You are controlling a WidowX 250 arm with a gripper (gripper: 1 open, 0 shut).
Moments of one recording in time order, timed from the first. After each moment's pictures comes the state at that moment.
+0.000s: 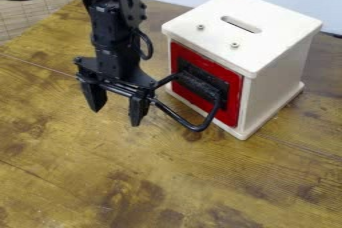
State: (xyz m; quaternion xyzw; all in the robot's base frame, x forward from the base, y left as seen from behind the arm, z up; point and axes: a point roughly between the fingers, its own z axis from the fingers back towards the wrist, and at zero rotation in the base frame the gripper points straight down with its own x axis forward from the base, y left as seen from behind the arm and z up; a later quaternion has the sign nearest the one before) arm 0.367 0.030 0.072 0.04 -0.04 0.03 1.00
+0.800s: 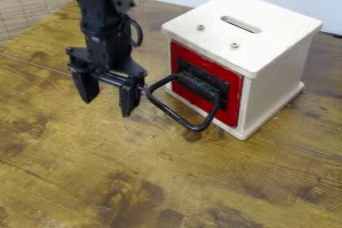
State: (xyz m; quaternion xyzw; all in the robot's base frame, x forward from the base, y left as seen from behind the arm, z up) arm 0.370 0.048 0.083 0.03 -0.03 0.02 1.00
